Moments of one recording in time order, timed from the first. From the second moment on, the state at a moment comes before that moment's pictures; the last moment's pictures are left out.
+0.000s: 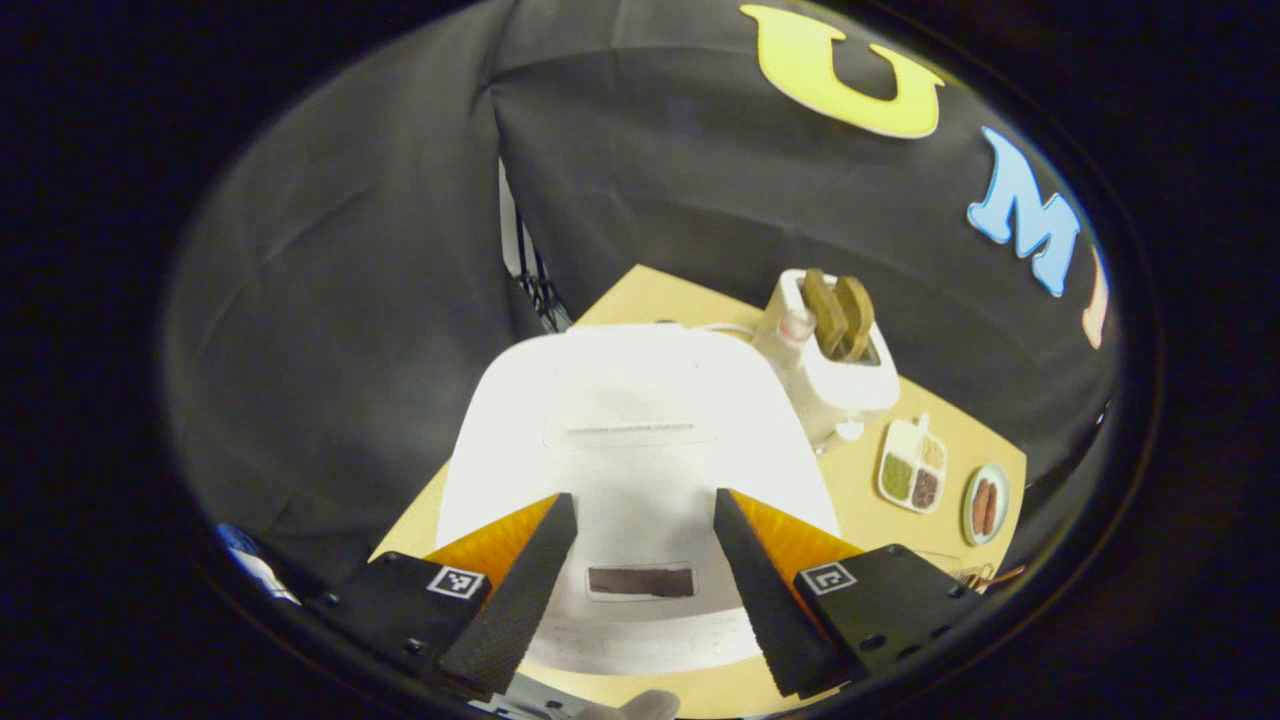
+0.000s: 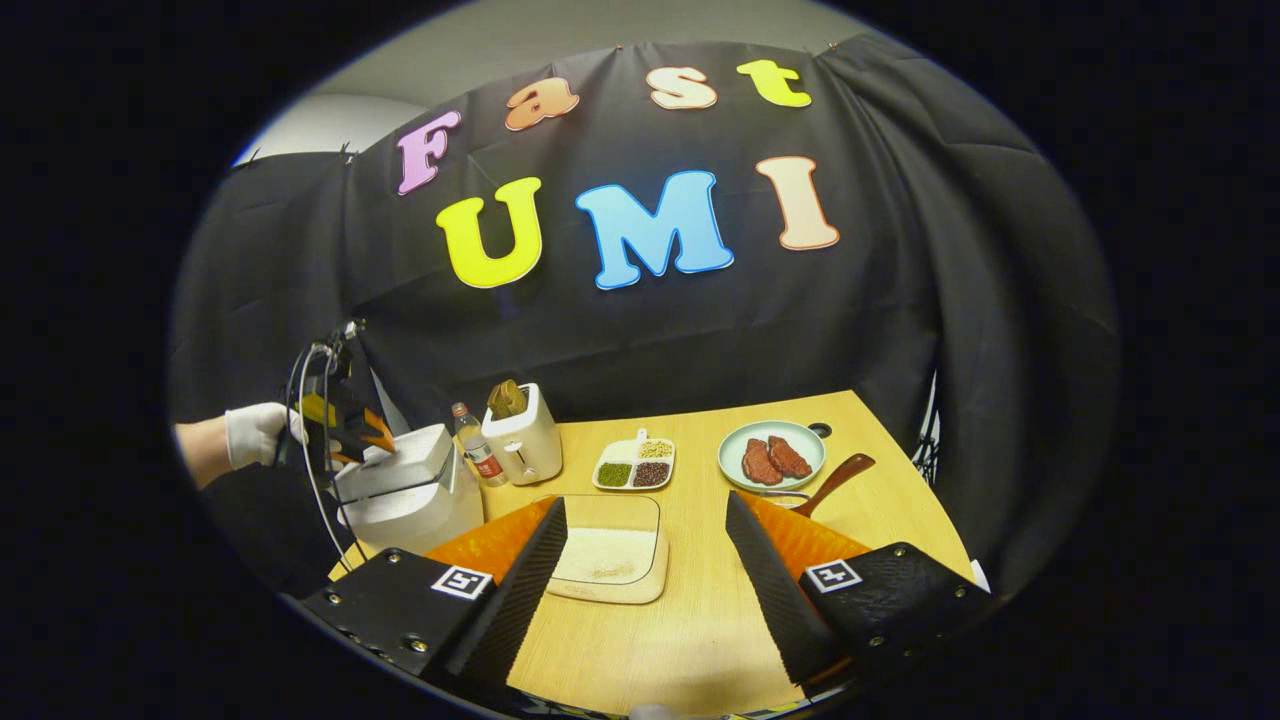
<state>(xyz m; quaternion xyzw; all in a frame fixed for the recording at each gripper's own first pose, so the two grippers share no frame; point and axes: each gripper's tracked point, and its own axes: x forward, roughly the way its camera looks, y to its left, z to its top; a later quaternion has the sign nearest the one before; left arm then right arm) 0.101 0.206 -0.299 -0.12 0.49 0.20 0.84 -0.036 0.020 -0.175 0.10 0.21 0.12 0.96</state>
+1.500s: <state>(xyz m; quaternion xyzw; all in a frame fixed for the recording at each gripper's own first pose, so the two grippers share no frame) 0.092 0.129 -0.128 0.01 0.22 0.12 0.97 -0.029 0.033 -0.120 0.09 0.15 0.12 0.98</state>
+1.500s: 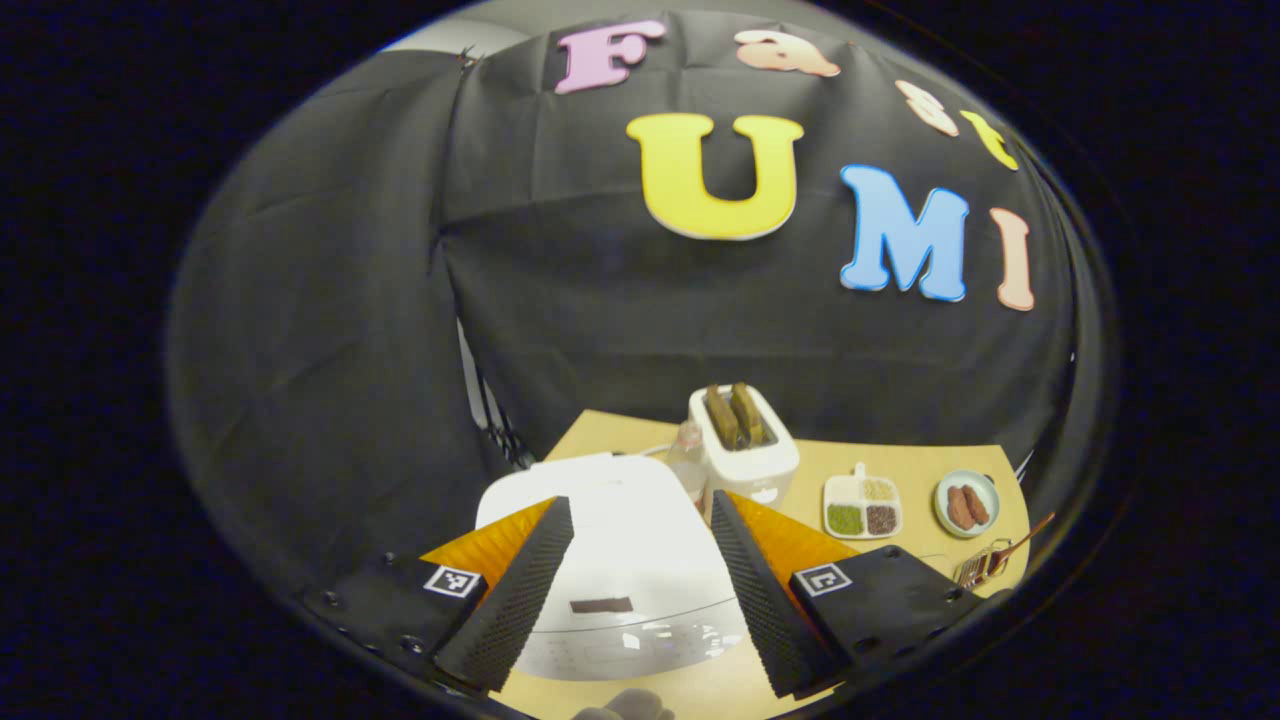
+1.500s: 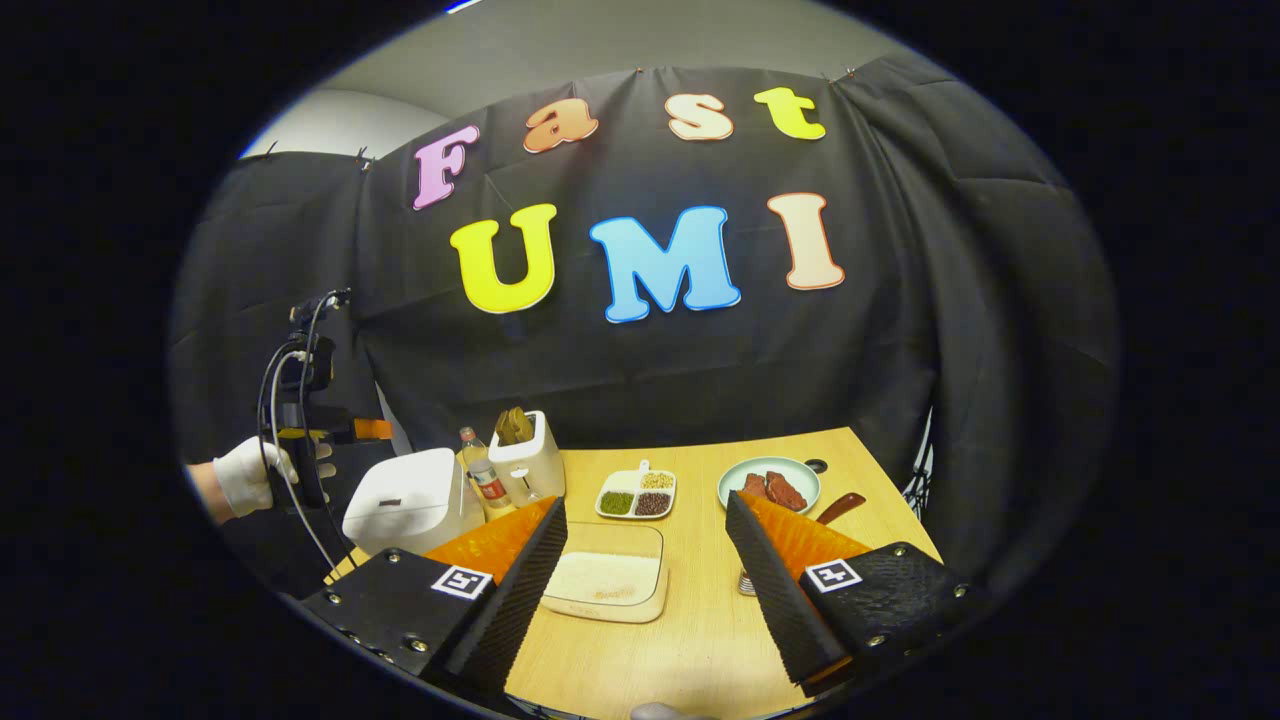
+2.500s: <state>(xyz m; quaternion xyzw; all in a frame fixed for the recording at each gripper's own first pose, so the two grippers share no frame) -0.026 -0.026 0.016 0.04 0.03 0.02 1.00 -0.005 -0.013 -0.026 0.07 0.04 0.04 1.00</state>
